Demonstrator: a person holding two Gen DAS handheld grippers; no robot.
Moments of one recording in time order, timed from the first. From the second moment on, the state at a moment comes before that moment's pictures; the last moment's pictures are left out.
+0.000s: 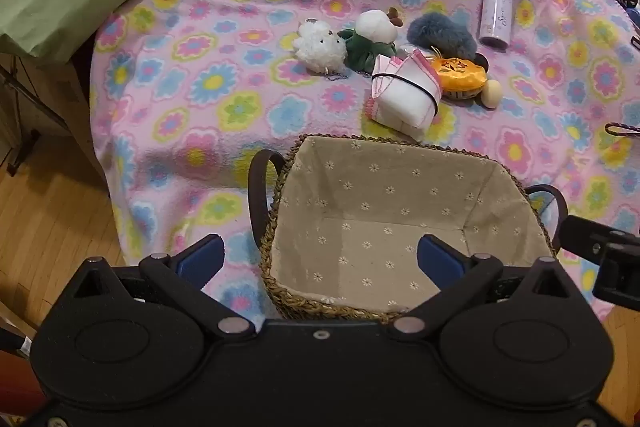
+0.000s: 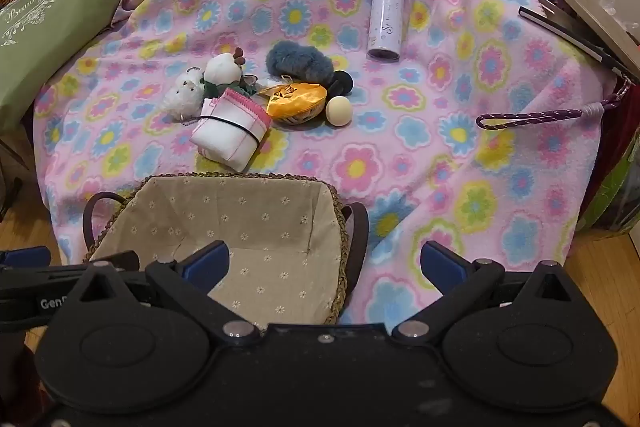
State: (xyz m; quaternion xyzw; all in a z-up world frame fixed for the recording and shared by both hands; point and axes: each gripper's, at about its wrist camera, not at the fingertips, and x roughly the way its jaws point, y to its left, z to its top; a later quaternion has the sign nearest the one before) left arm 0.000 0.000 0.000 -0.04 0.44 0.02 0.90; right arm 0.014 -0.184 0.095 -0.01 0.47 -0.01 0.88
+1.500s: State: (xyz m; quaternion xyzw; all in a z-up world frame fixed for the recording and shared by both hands) left arm 0.000 -0.001 -0.004 -0.03 0.46 0.02 0.89; right arm 0.014 -0.182 0.092 -0.01 0.48 -0.01 0.88
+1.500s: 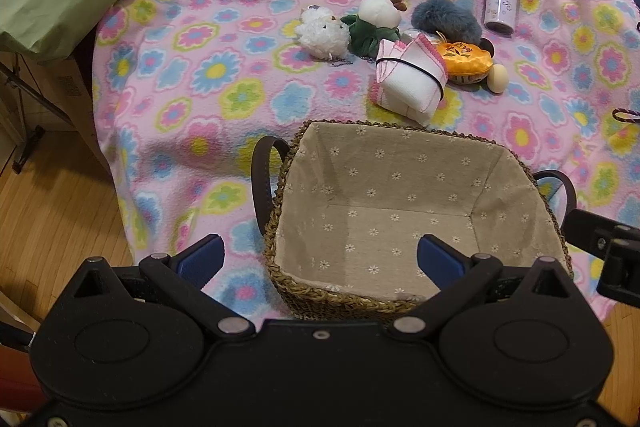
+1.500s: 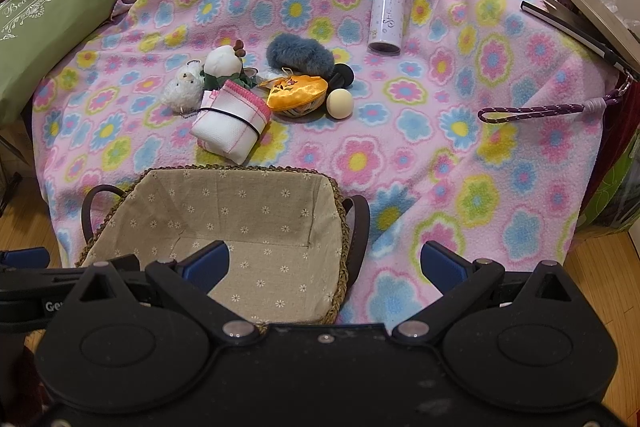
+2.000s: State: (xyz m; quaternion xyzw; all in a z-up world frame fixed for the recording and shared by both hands) left arm 0.001 0.003 -0.002 -0.03 0.46 0.03 0.89; right arm 0.012 -0.180 0.089 -0.01 0.49 -0.01 0.87
